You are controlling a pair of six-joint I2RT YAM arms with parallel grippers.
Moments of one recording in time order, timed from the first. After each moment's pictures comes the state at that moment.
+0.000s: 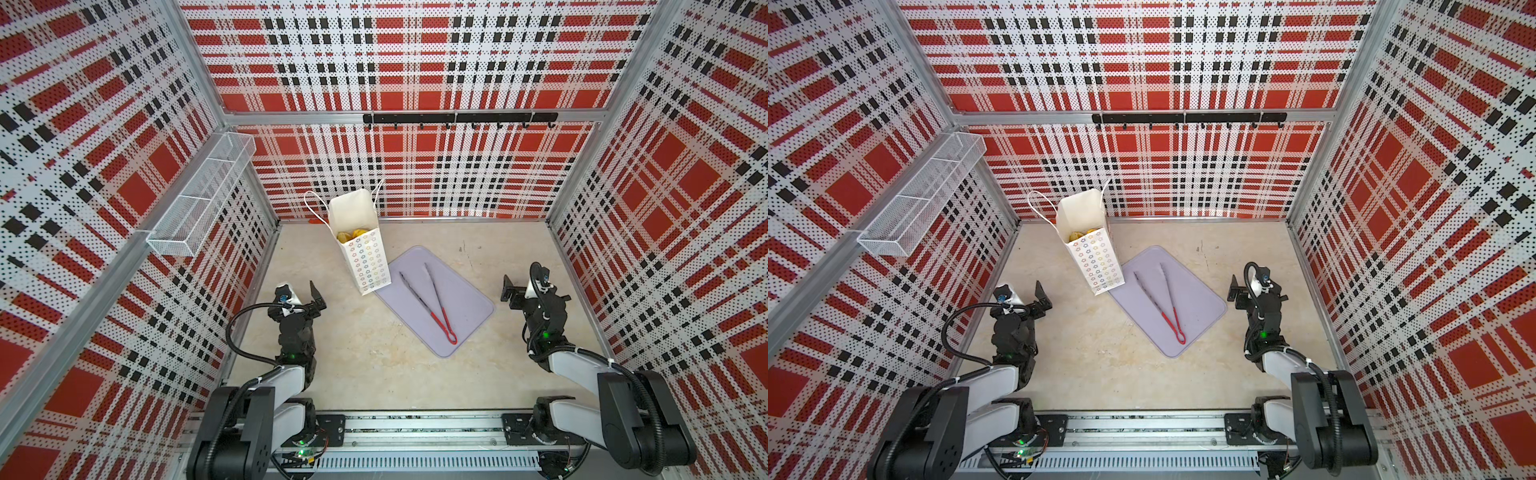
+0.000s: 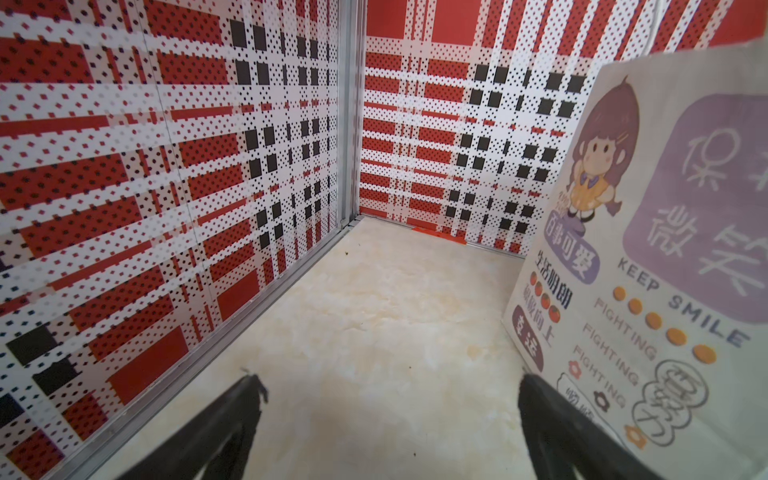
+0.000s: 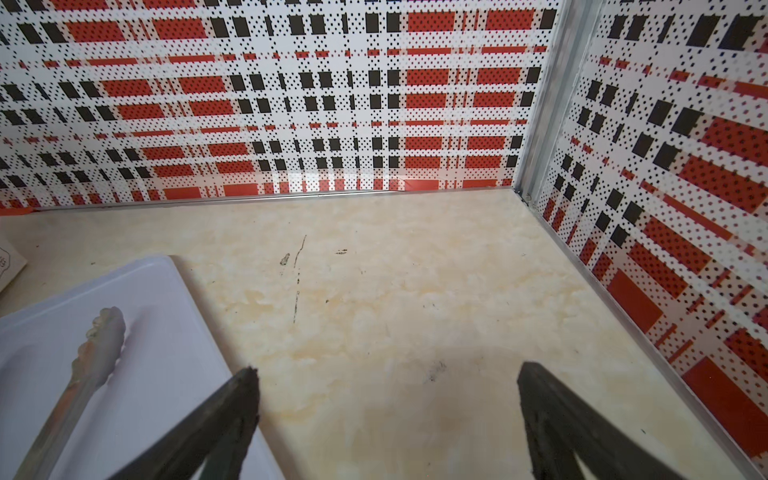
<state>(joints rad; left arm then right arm) -0.01 1.19 0.11 1.06 -0.36 -0.11 0.04 1.23 0.26 0.82 0.11 0.03</state>
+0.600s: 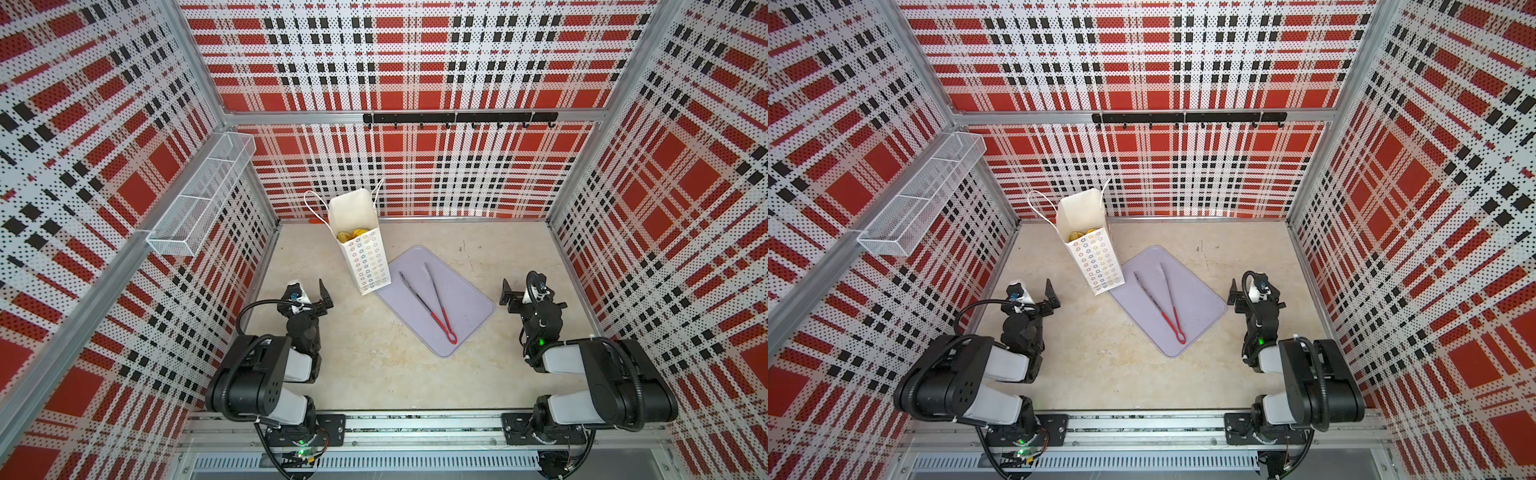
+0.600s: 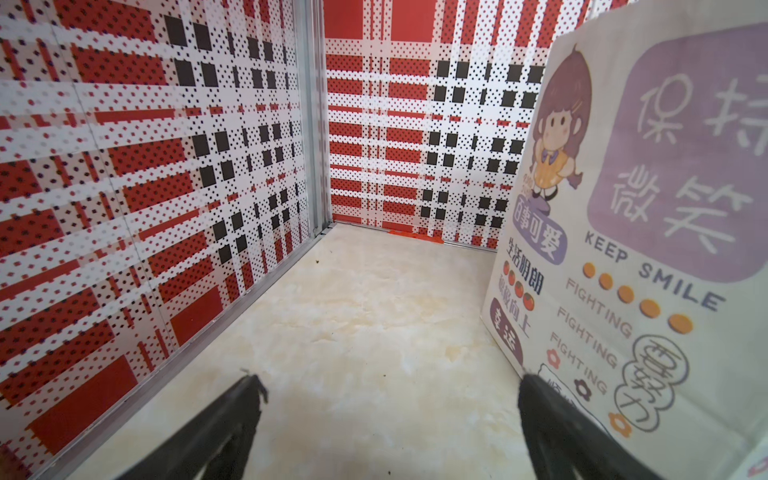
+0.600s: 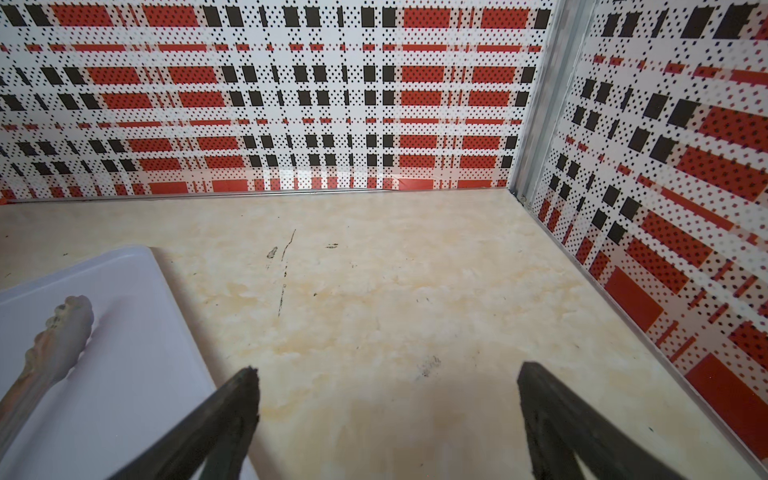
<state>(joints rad) -0.05 1.53 0.12 1.44 -0.31 -0.05 0.04 1.46 0.20 1.15 0.10 0.00</state>
